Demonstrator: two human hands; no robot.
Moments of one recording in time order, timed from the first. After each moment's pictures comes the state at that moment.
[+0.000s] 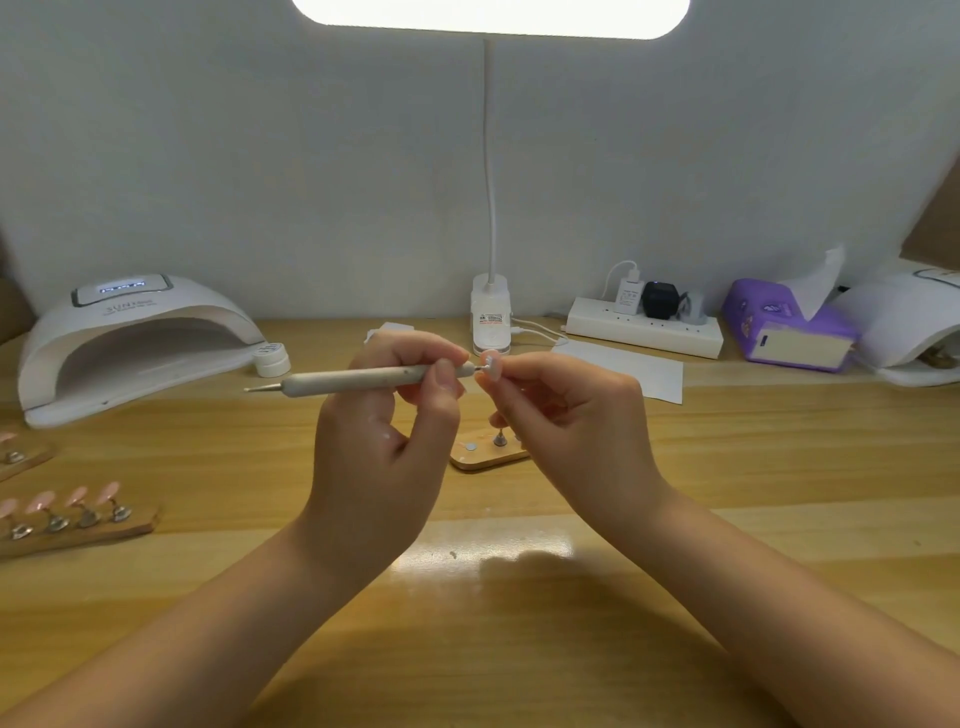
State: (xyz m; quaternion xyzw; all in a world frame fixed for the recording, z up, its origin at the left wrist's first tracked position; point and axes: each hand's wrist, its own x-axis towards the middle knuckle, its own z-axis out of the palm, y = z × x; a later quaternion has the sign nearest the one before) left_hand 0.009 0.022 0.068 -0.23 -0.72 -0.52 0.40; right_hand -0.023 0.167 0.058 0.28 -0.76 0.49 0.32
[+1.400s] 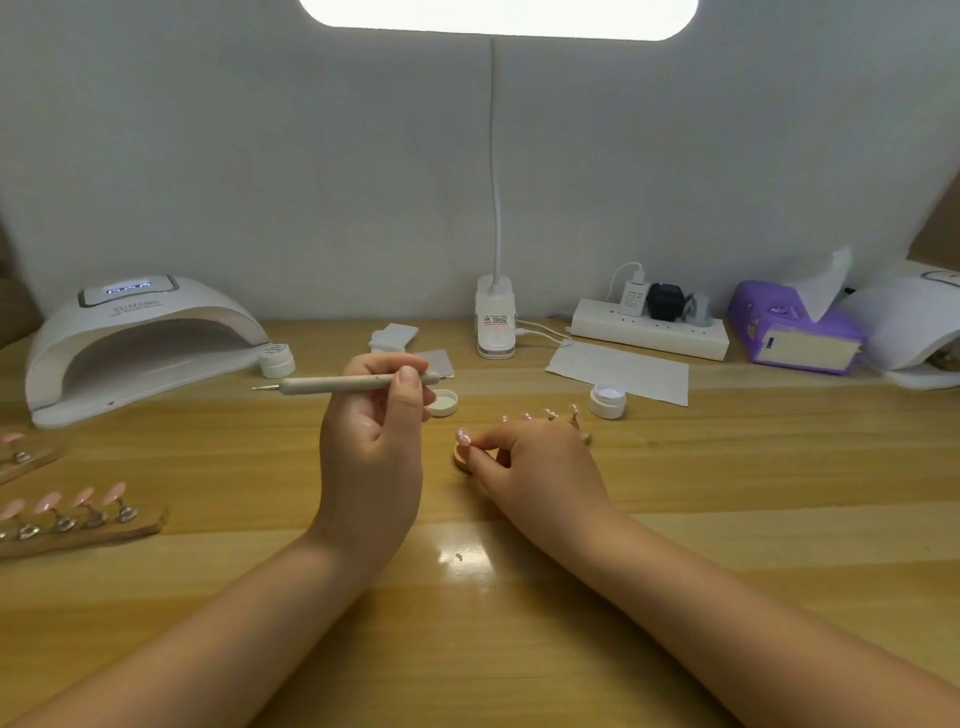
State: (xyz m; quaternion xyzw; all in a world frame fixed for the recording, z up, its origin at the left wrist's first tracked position) left_hand -0.015 0.015 0.039 -0.08 -0.67 -0.66 0.34; right_hand -0.036 0.147 0.021 0.16 -0.92 0.32 0.14
